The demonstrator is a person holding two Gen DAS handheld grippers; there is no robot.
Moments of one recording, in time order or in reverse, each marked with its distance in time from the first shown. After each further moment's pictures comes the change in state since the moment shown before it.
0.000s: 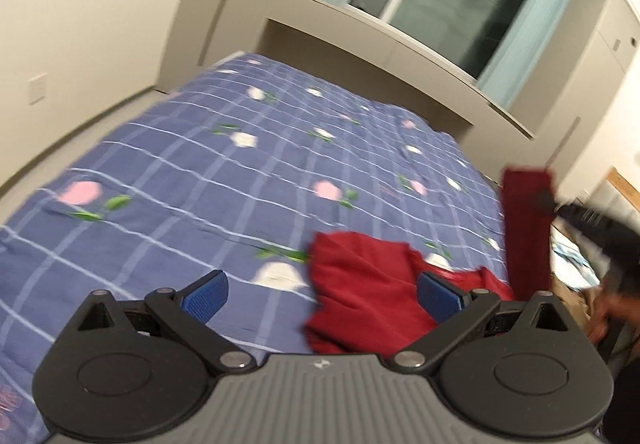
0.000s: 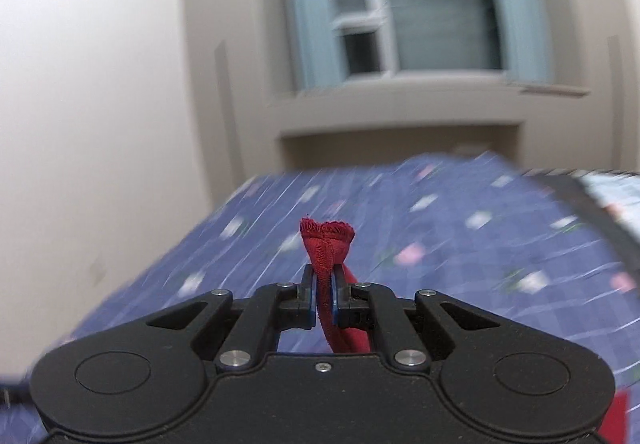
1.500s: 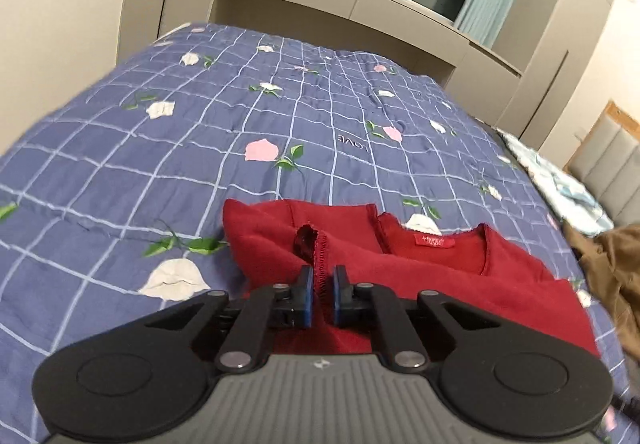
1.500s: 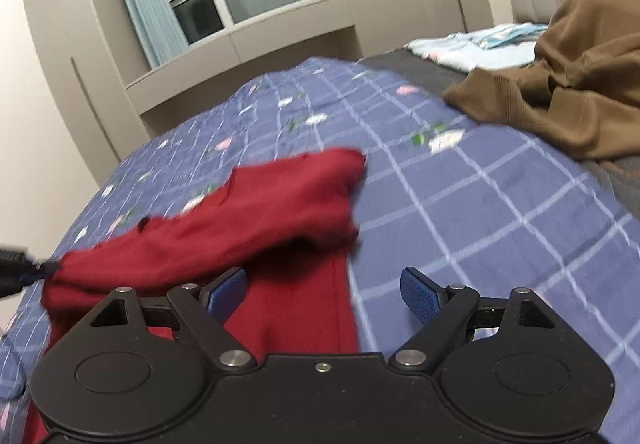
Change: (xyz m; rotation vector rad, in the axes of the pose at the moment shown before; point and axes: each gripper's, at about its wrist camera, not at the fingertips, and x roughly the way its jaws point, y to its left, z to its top) left arm 0.110 -0.085 -0.021 0.163 0.121 -0.009; right arm -0.163 -0.142 -0.168 0.387 0.103 -0.323
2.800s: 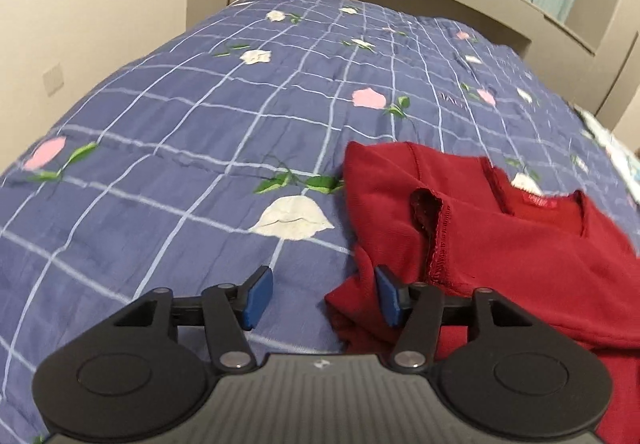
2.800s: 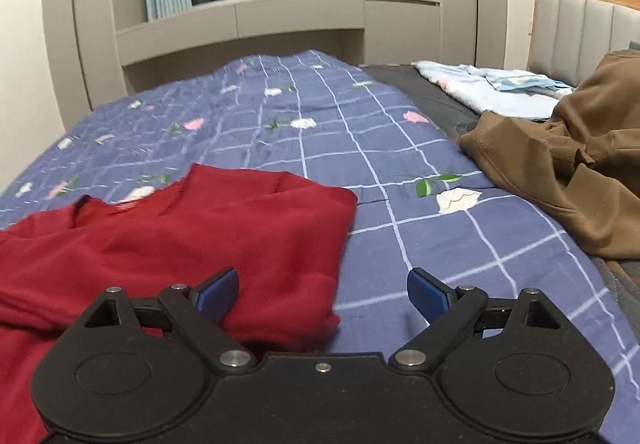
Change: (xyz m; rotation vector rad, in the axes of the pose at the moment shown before) left arm 0.002 0.049 -0.024 -0.078 0.090 0.205; right arm 0.072 0.017 0.033 -0.230 0.016 -0.108
